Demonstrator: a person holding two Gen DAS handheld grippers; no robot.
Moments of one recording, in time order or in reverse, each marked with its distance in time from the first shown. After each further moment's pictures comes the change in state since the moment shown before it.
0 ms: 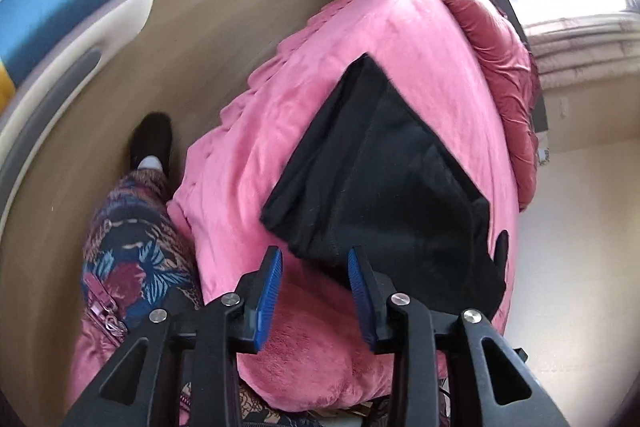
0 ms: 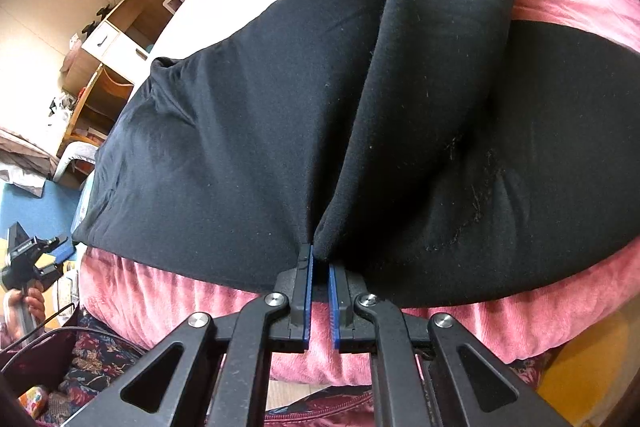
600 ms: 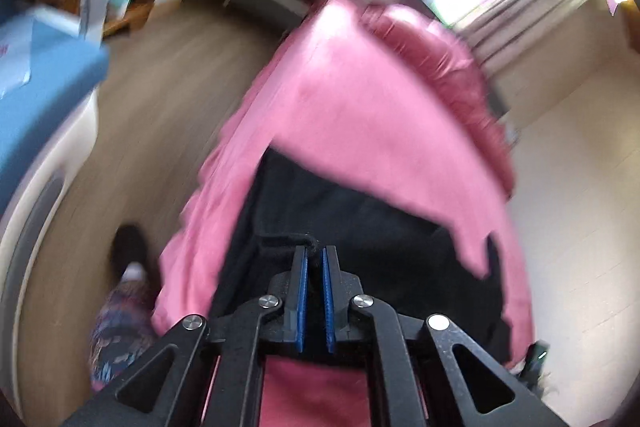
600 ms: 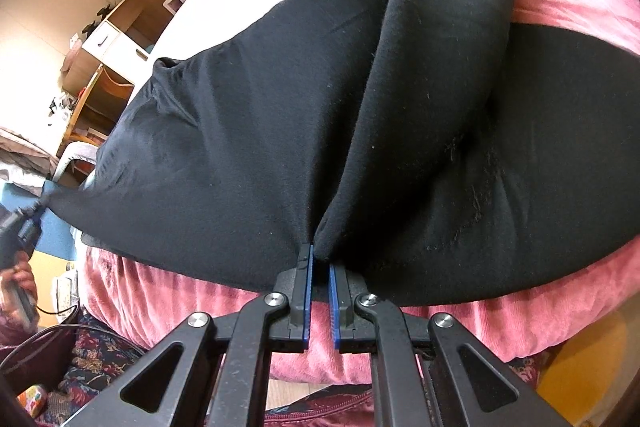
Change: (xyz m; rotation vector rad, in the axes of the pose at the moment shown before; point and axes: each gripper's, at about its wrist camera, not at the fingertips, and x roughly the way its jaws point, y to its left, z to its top) left arm -0.015 -0.054 0.020 0.283 -0.185 -0.021; right arm -0.003 -0.002 -0.001 0.001 0.002 -0.003
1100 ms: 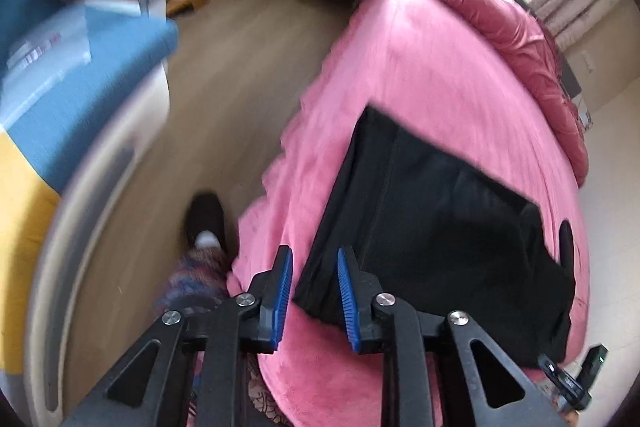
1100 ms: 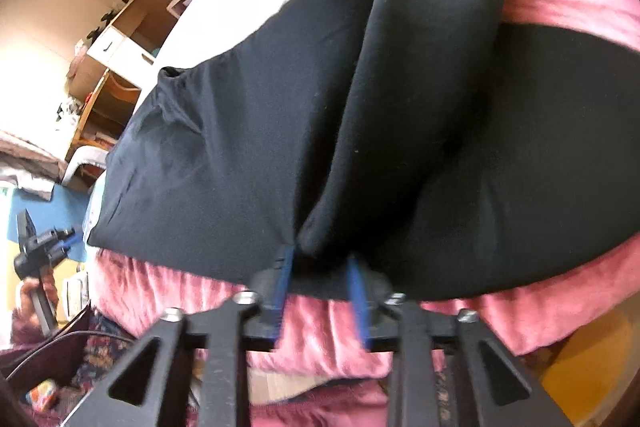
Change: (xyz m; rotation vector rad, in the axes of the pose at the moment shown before) left arm -0.003 0.008 0.002 -0.008 0.025 0.270; right arm -0.019 -0.011 0.003 0.001 0.001 0.037
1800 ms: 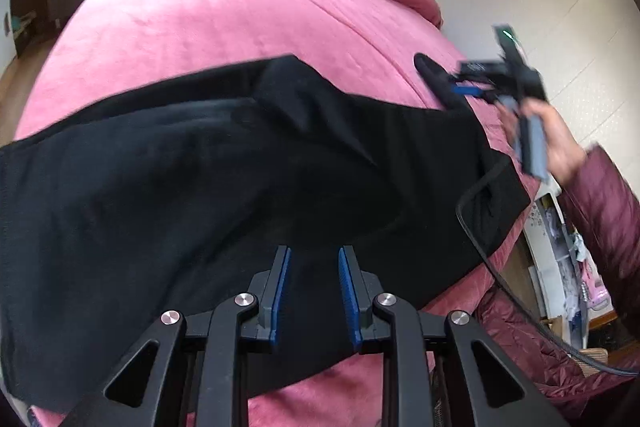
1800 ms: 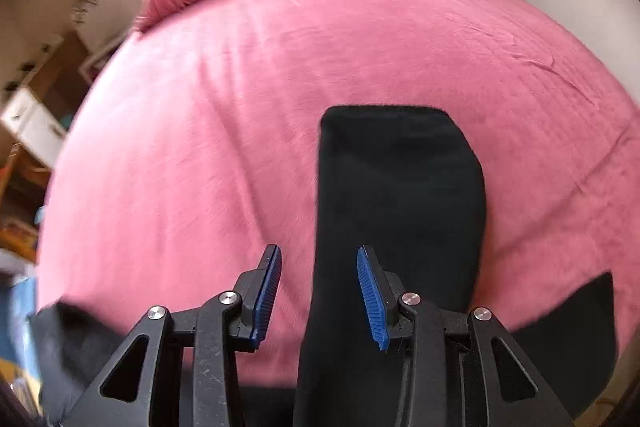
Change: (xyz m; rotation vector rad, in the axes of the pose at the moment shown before) left arm 0.083 -0.217 -0.070 0.624 0.207 -0.371; right arm 0.028 -0.017 0.234 0.084 -0.192 -0.391
